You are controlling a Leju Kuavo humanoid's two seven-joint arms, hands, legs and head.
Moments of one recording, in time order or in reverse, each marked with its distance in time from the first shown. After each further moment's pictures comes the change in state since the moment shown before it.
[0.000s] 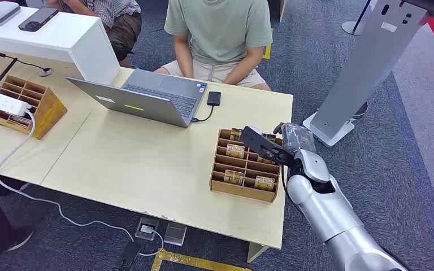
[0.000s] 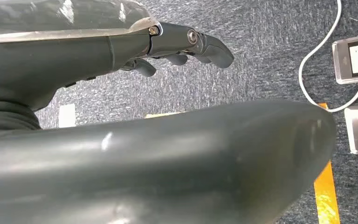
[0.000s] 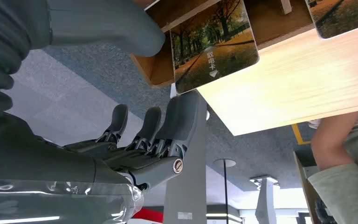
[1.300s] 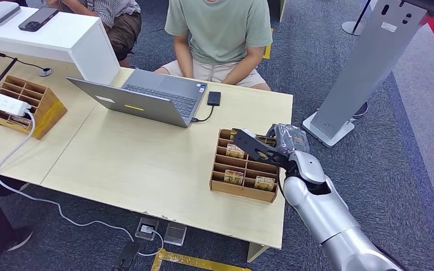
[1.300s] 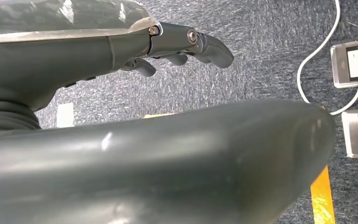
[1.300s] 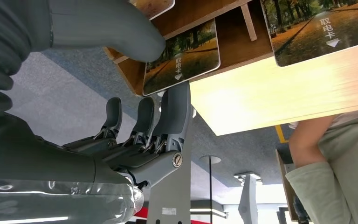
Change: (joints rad) left arm 0.000 0.003 0.001 -0.005 0.013 0.012 -0.010; right arm 0.006 0.017 0.011 0.001 0.016 -0.006 -0.050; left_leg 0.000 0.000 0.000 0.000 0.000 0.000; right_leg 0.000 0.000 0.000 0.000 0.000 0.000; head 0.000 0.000
